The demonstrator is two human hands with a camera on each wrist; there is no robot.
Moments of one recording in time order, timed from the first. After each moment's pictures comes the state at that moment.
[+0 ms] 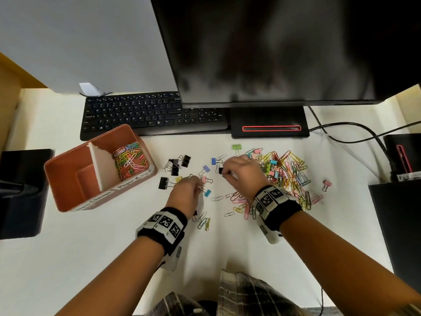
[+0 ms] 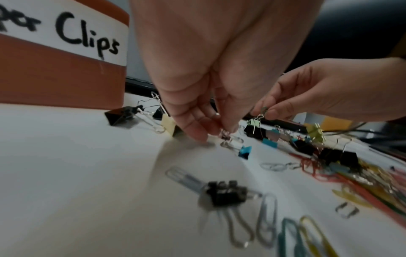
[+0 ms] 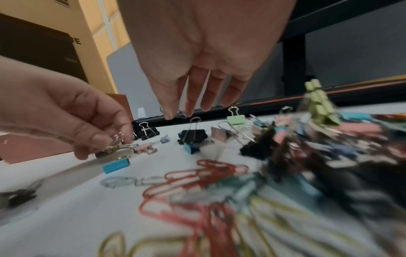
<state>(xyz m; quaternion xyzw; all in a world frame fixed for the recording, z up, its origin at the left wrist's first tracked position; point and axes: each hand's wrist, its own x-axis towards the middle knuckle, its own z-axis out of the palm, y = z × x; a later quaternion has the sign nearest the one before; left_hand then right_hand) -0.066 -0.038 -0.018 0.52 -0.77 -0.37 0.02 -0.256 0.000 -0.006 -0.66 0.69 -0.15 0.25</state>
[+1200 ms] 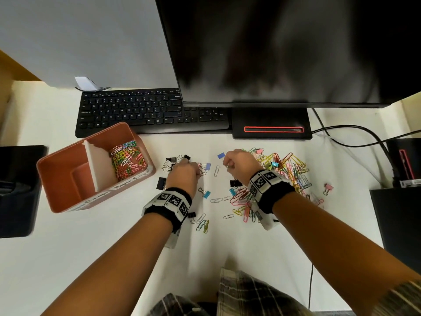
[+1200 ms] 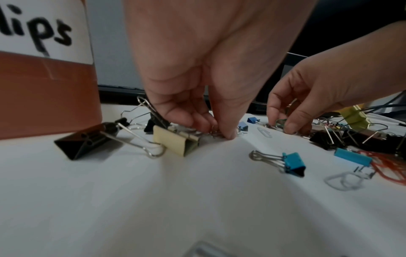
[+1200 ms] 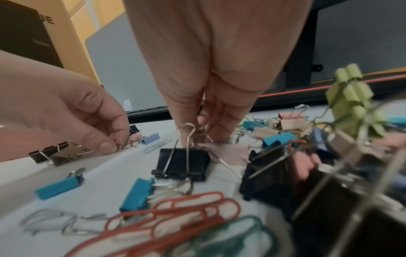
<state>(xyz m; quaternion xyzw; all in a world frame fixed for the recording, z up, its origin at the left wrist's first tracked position) -0.088 -0.077 -0.025 0.55 -0.79 -0.27 -0.04 -0.263 -0.046 -0.002 -0.58 0.73 -0.01 0.36</state>
